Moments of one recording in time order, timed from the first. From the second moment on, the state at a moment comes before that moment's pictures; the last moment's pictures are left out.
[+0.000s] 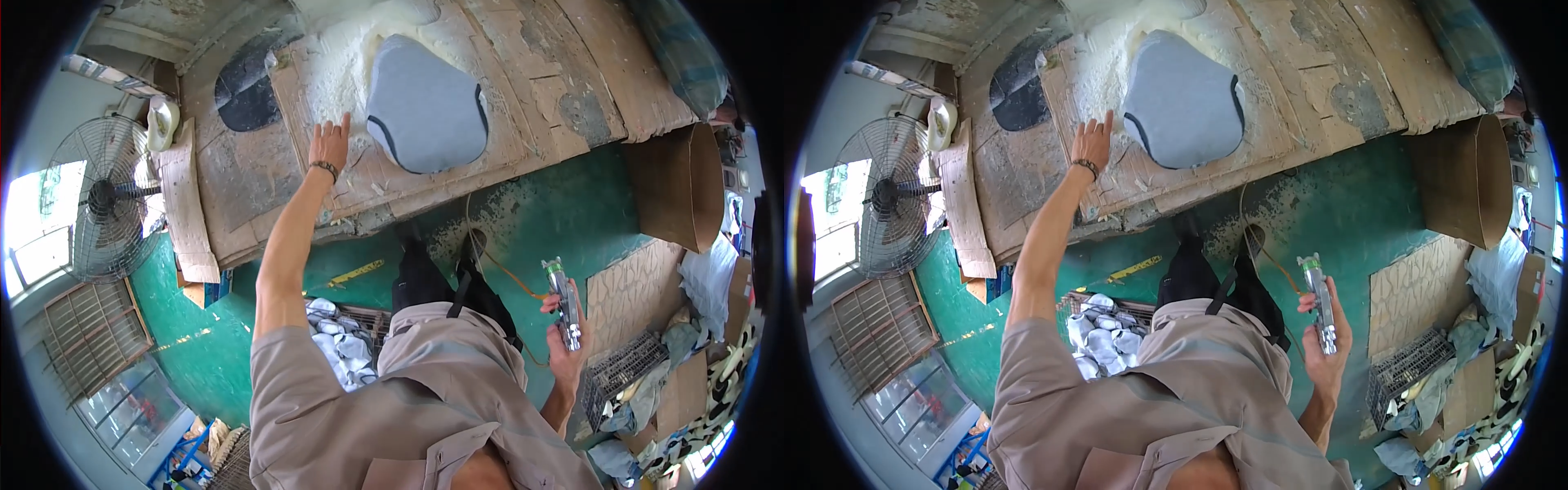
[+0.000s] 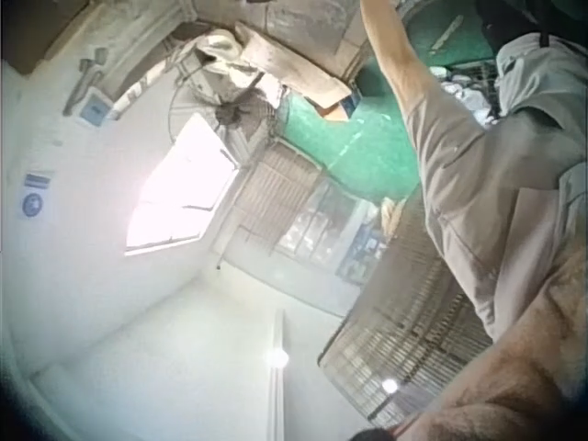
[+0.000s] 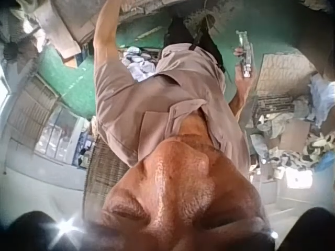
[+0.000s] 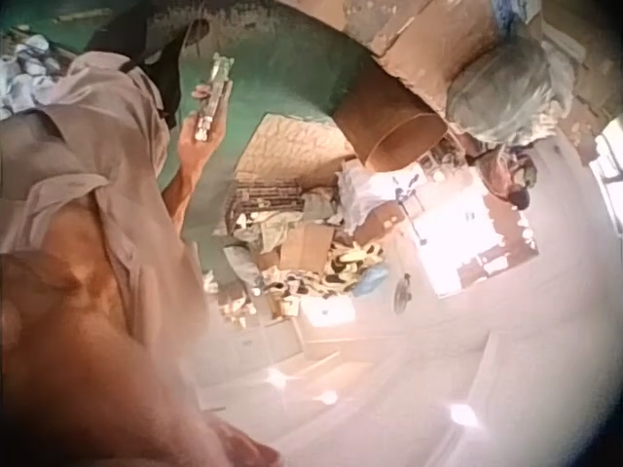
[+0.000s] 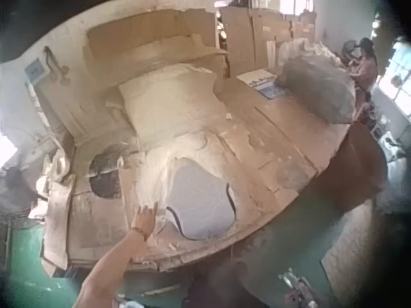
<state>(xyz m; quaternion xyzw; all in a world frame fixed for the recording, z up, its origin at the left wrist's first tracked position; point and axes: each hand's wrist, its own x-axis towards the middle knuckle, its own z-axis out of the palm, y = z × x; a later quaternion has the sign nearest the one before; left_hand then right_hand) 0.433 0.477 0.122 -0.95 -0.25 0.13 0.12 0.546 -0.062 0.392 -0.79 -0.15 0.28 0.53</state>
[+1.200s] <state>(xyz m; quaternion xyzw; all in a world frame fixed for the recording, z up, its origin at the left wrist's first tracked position) 0.191 0.054 0.065 -0.74 -0.62 -0.01 -0.27 0.670 -0.182 0.501 -0.76 -0.38 0.26 0.46</state>
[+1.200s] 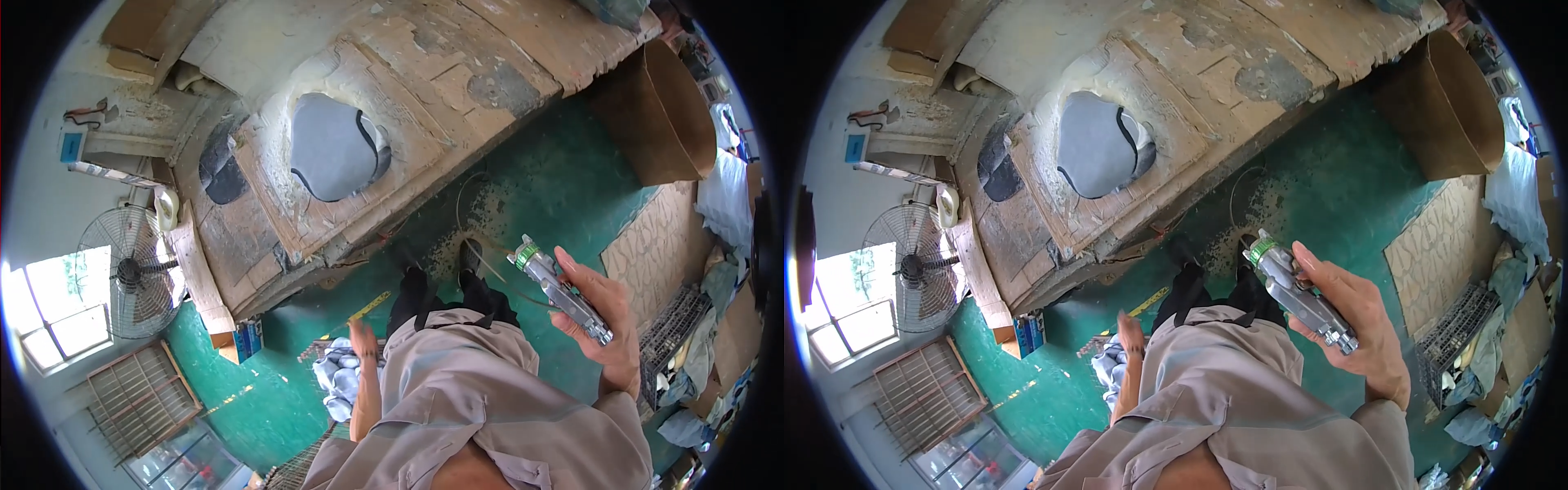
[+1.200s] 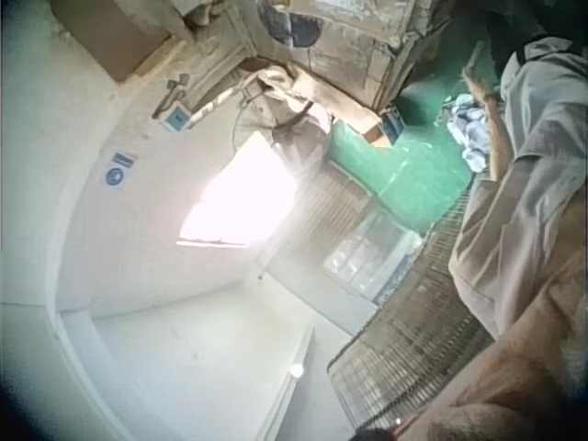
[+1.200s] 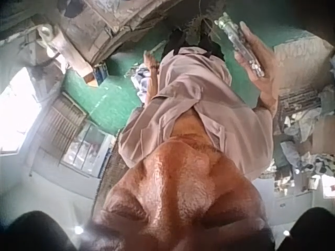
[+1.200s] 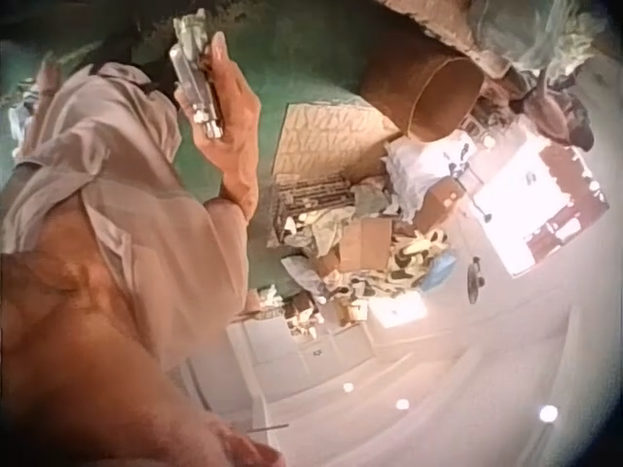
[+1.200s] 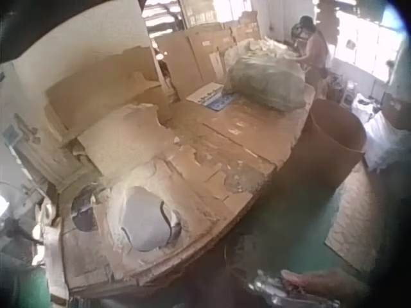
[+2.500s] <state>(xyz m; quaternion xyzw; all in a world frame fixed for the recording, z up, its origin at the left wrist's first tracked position) 0.602 0.379 0.235 -0.94 -0.19 0.11 -0.24 0.706 -0.240 0.423 -0.72 -0.37 0.24 0.53</state>
